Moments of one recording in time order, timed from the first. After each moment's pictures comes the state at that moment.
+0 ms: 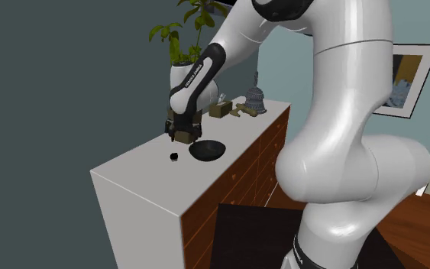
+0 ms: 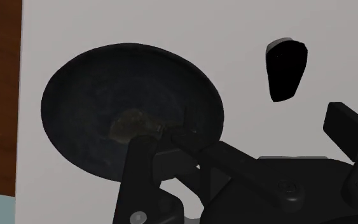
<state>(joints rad) 0.25 0.35 0.50 -2.11 -0.45 2.61 1.06</state>
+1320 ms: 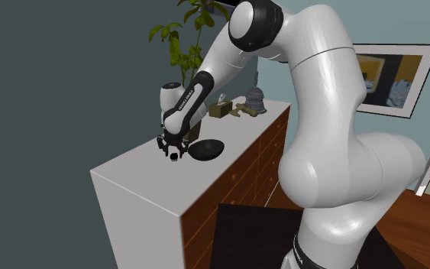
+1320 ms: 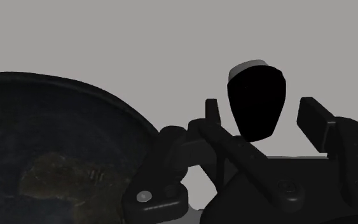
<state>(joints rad) 0.41 0.62 0.39 -1.91 -0.61 2.66 1.19</state>
